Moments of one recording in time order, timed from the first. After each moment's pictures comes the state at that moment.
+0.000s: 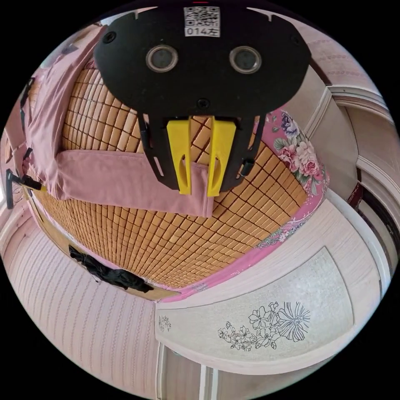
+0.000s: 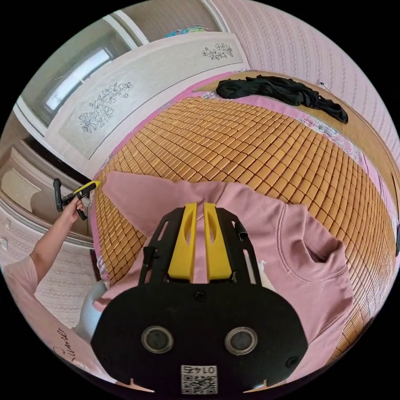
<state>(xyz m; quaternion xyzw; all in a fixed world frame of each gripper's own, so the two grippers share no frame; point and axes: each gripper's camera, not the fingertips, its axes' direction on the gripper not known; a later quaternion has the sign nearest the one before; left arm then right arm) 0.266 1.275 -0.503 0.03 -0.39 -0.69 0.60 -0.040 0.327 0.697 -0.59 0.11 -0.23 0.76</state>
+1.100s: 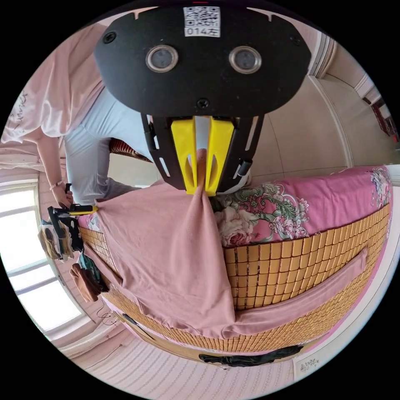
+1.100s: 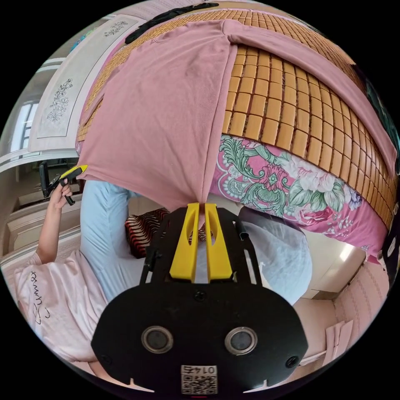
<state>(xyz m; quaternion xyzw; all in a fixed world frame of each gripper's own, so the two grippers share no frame) 0.431 1.003 -0.293 -0.06 -0.04 -0.58 0.81 0.139 0.345 0.143 -0.68 0.32 0.01 0.66</state>
